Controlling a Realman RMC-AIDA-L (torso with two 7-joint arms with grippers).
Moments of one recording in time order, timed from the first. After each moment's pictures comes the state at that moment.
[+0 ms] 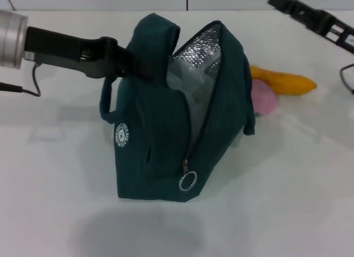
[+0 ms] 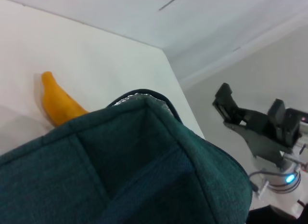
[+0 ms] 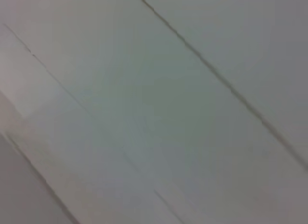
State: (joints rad) left arm -0.74 -1.95 0.74 0.82 2.06 1.82 -2.51; right arm 0.58 1.91 -1.63 -0.36 -0.51 -1.35 1.51
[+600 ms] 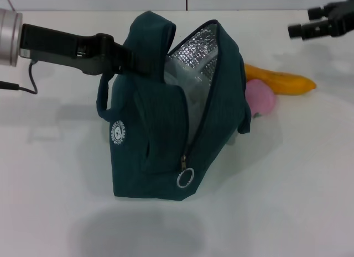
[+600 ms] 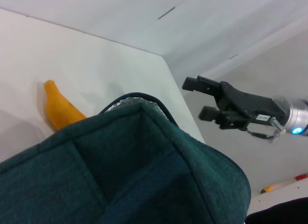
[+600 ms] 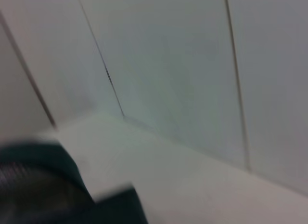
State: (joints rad) left arm -0.73 -1.95 0.74 0.84 2.05 1.82 -2.51; right arm 0.69 1.75 -1.26 -0.83 -1.70 -1.21 1.98
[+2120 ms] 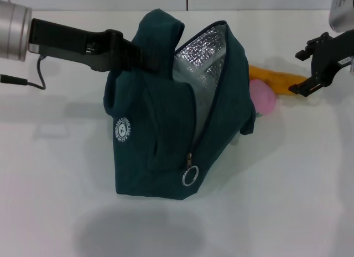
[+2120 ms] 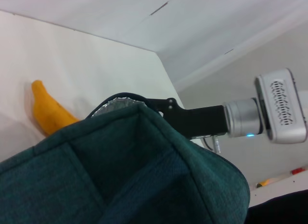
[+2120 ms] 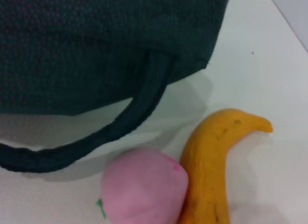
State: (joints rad) left arm -0.75 -1.96 0.74 0.83 2.05 1.82 -2.52; right arm 0.93 1.91 -1.11 -0.65 -2.43 -1.17 1.63
